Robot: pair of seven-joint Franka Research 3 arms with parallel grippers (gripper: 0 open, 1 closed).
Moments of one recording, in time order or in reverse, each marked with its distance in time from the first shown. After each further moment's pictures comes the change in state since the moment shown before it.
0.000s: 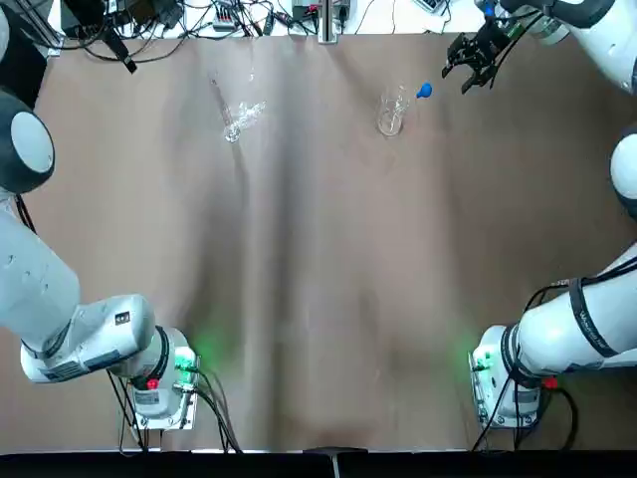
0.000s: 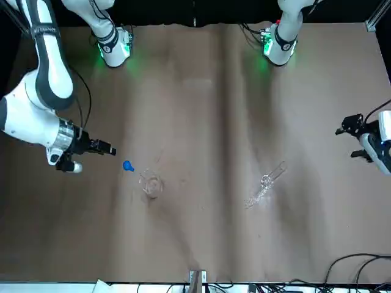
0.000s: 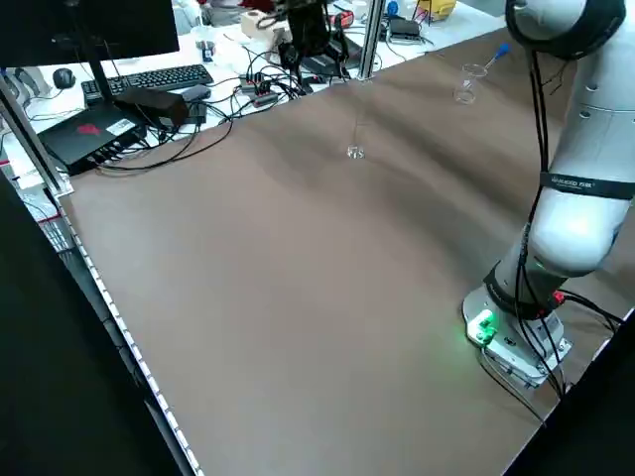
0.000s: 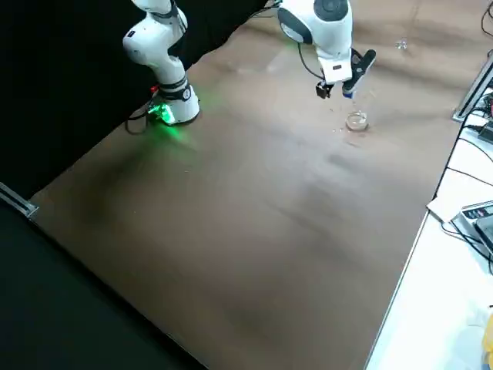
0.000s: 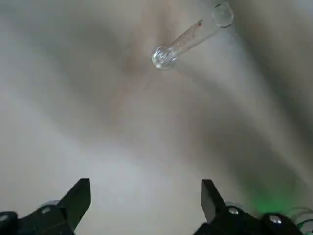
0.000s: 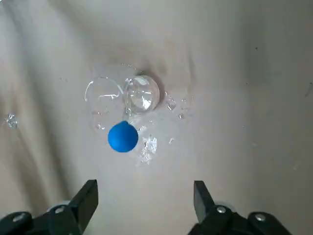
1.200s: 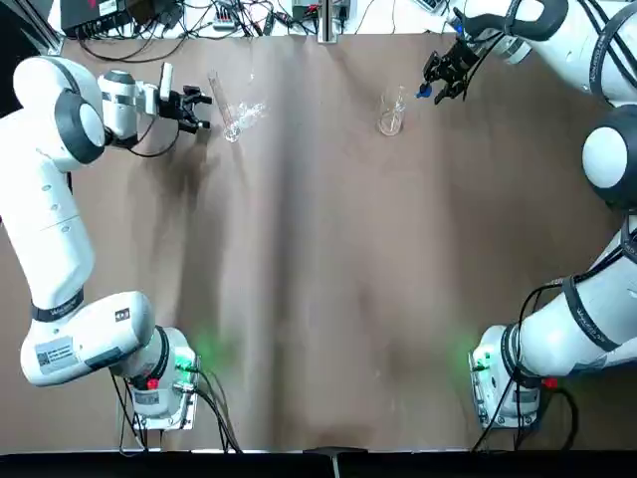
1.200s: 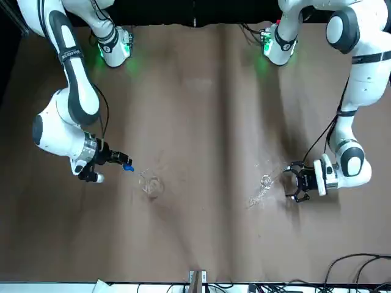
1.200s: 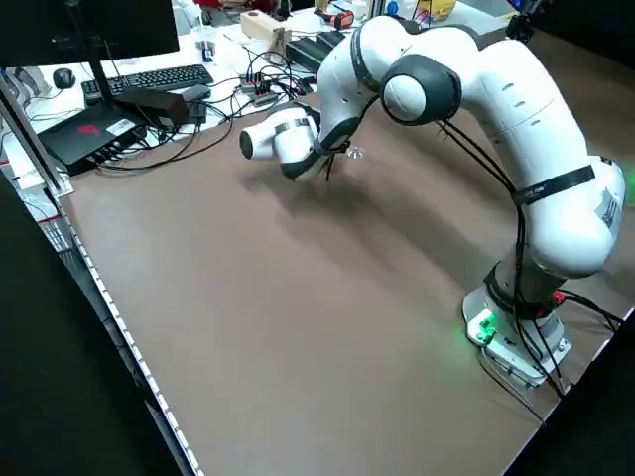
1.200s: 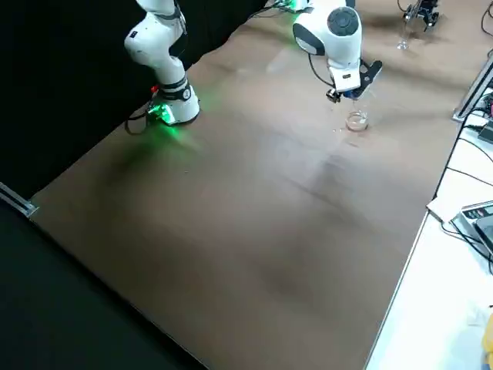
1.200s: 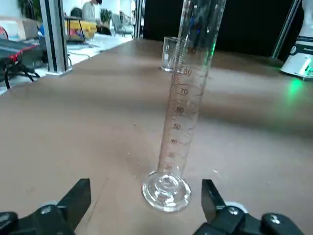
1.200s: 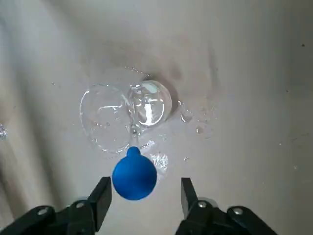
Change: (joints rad) left arm 0.038 0.626 -0.009 -0.001 -0.964 0.122 1.339; right arm 0.098 0.118 0.002 0.018 0.033 0.141 0.031
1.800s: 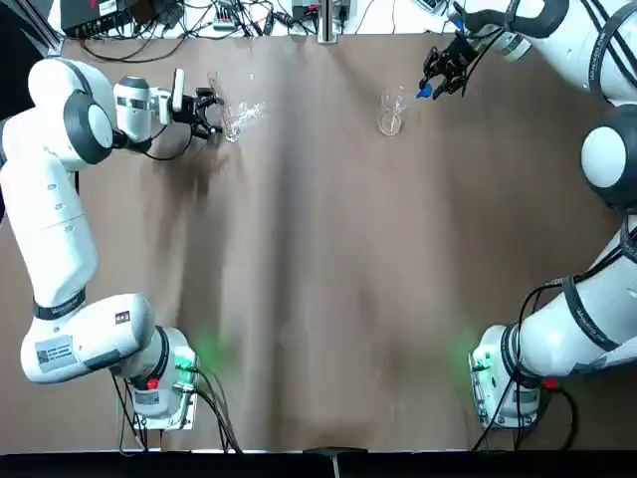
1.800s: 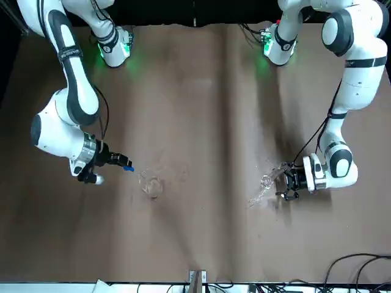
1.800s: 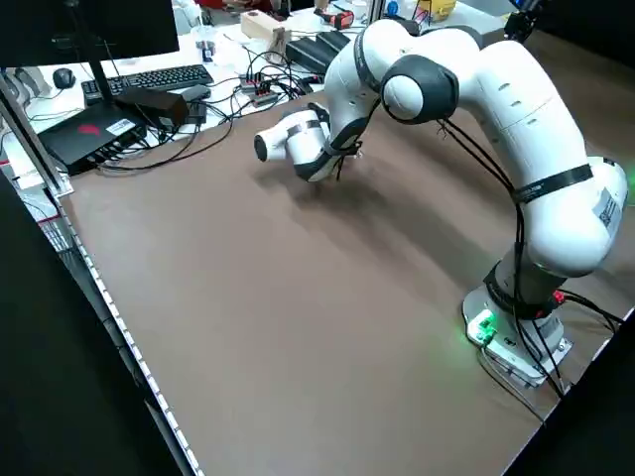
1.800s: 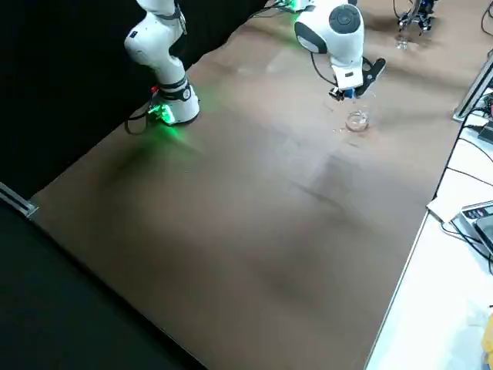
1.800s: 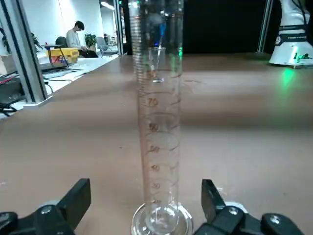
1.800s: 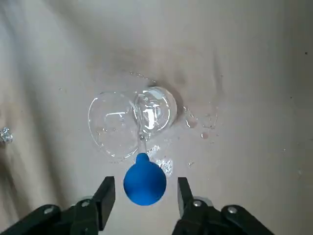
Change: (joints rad) left arm -0.038 0.011 -0.023 -0.025 -0.037 -0.003 0.176; right arm 0.001 0.006 -0.001 0.021 0.008 0.002 0.007
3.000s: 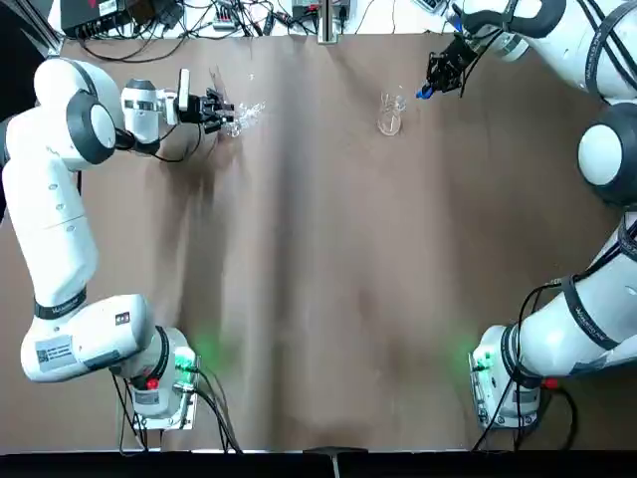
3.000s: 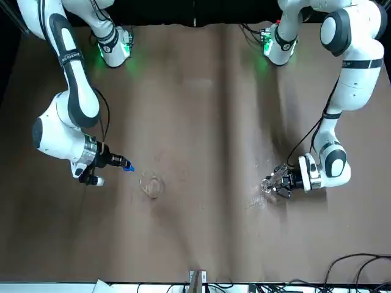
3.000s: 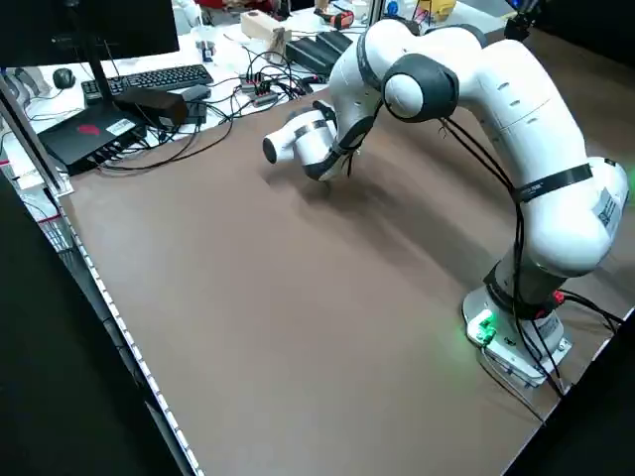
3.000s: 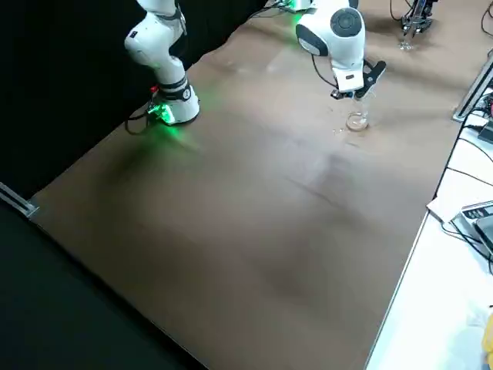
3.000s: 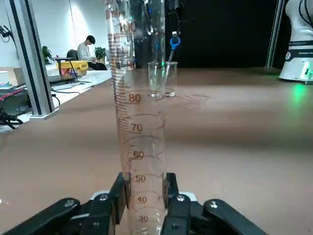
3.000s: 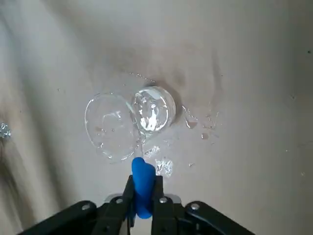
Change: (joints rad) left arm -0.017 0.001 -0.015 -0.020 -0.081 0.000 0.009; right arm 0.000 0.018 -0.002 0.014 0.004 -0.008 0.000
